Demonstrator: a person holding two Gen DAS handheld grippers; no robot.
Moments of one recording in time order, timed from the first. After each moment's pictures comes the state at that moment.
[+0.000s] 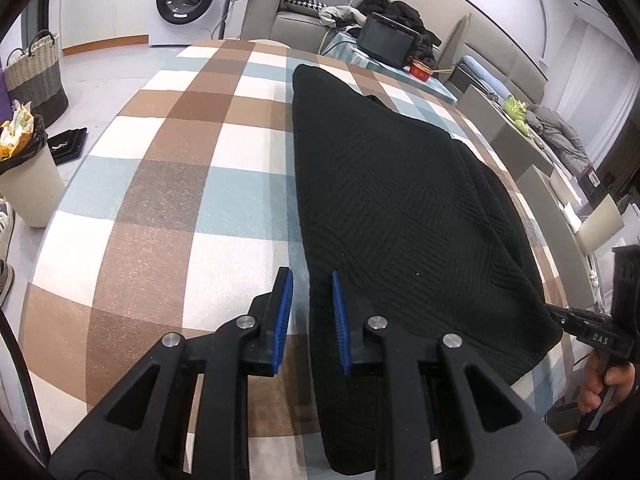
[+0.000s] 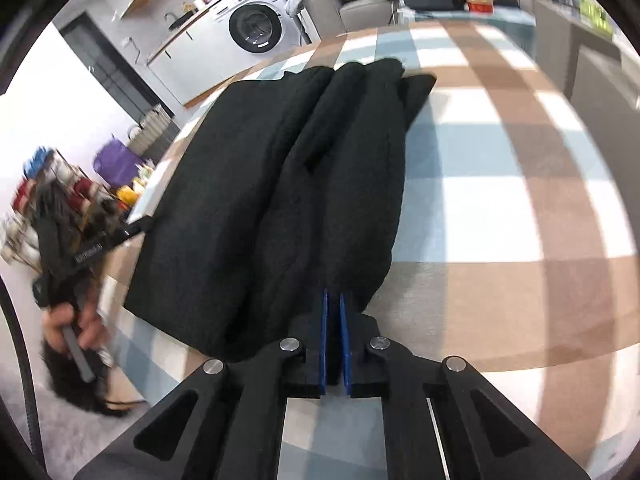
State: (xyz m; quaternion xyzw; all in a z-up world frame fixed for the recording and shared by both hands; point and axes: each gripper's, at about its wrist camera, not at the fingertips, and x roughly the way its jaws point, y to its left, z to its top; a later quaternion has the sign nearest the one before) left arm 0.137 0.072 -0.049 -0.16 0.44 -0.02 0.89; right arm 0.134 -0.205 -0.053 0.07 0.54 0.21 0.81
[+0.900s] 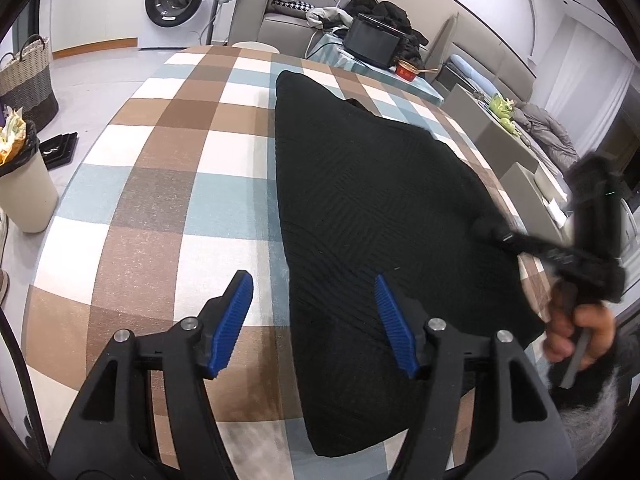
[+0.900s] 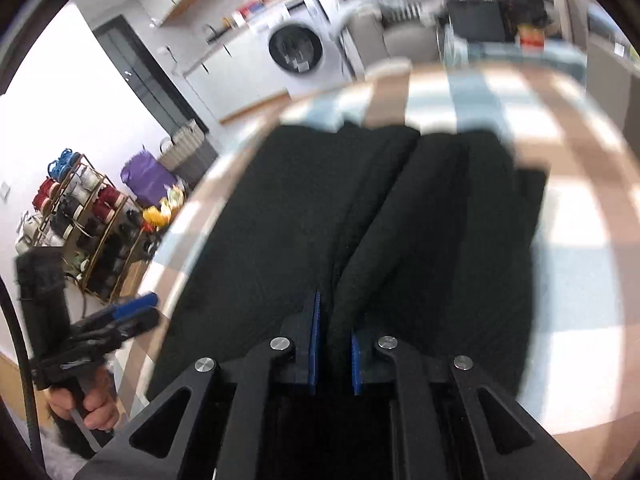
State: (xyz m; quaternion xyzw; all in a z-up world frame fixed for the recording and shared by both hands) left arm 0.126 0.063 -0.033 -0.15 0.43 -0.04 0.89; right arm 0.204 -0.136 -0.031 0.09 0.47 0.27 0.84
